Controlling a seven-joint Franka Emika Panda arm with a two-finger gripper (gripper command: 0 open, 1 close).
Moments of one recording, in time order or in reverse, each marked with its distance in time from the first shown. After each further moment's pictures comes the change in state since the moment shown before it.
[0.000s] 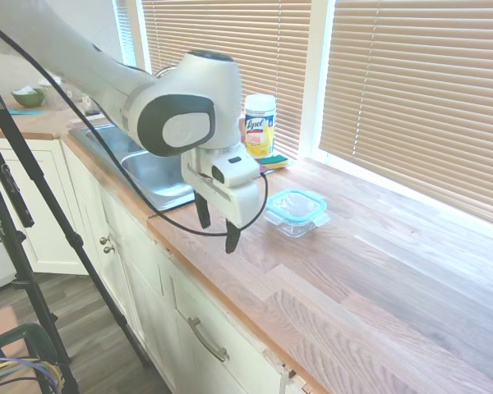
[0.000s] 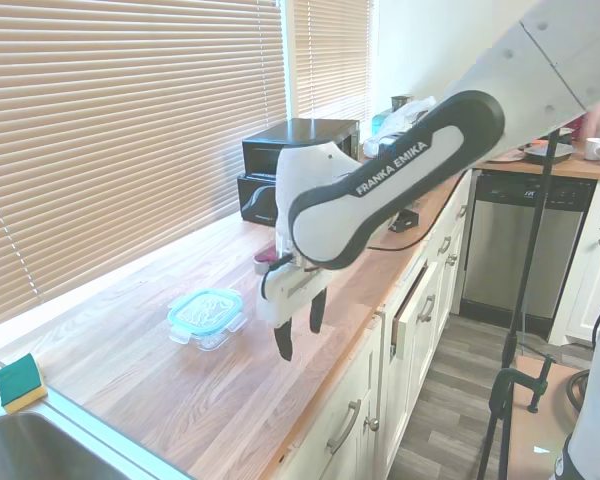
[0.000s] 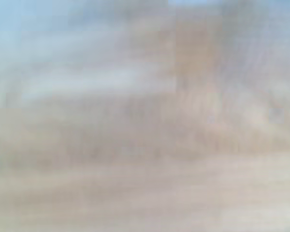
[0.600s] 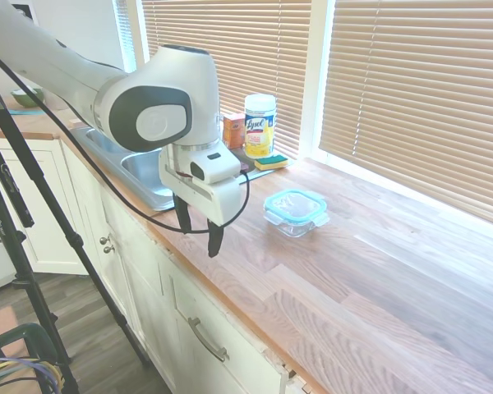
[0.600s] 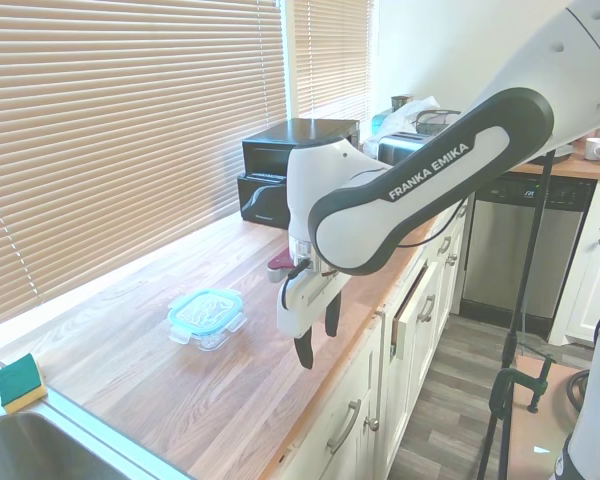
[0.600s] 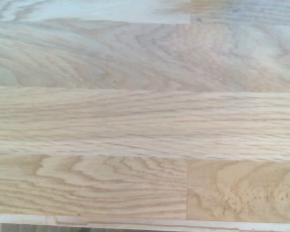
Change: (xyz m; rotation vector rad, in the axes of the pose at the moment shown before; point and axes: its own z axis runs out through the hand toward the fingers) arm -0.051 0.026 -0.003 -0.099 0.037 -0.118
